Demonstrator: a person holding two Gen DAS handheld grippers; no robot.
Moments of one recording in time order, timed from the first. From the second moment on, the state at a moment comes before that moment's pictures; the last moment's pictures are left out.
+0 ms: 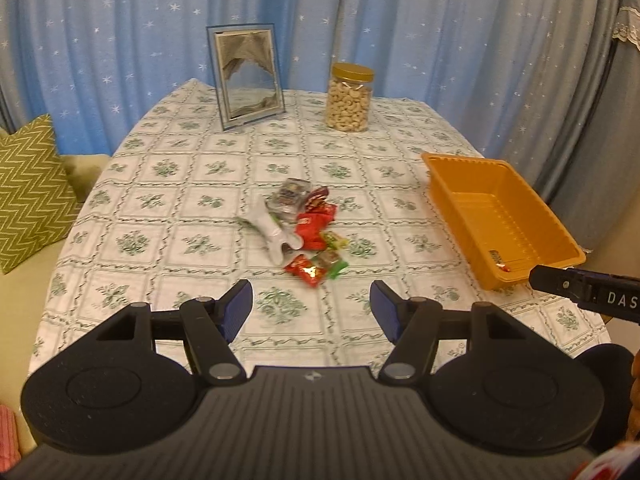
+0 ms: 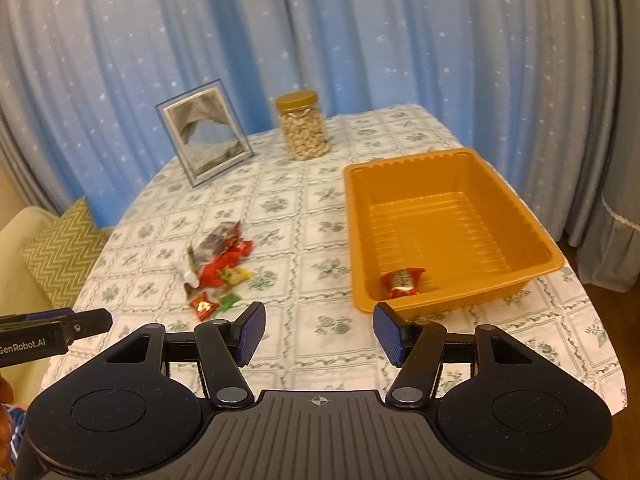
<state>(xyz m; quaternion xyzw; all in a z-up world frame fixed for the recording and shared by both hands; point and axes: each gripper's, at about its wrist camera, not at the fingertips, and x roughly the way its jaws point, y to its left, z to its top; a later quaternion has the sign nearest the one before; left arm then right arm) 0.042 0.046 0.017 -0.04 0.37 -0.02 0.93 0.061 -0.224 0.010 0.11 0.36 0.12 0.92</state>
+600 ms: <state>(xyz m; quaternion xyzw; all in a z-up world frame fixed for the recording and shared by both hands) 0.050 0.065 0.006 -0.01 0.37 -0.03 0.93 0.070 -0.192 0.002 0.09 0.37 0.14 0.92</state>
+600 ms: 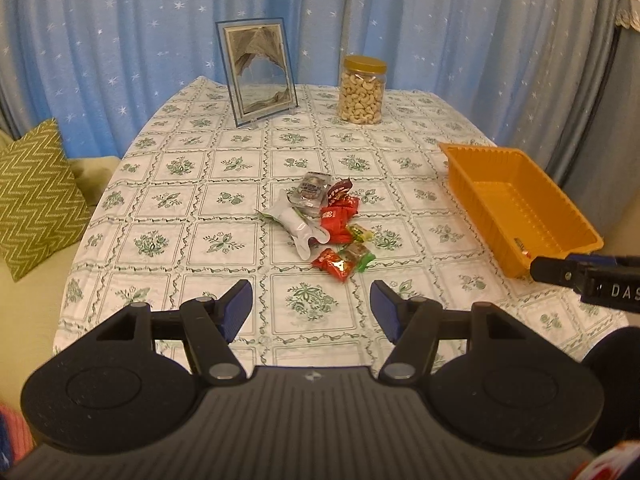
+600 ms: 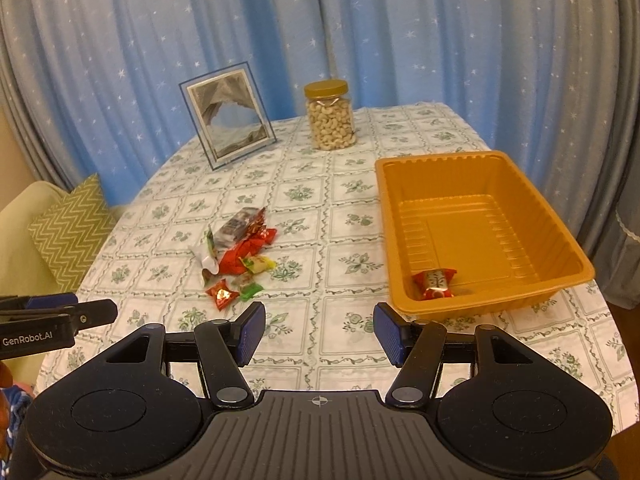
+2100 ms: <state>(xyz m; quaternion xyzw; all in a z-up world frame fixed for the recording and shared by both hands) 0.179 0.072 -0.097 0.09 0.42 -0.21 0.88 0.172 -0.122 -0.092 0.05 0.42 0.19 0.89</state>
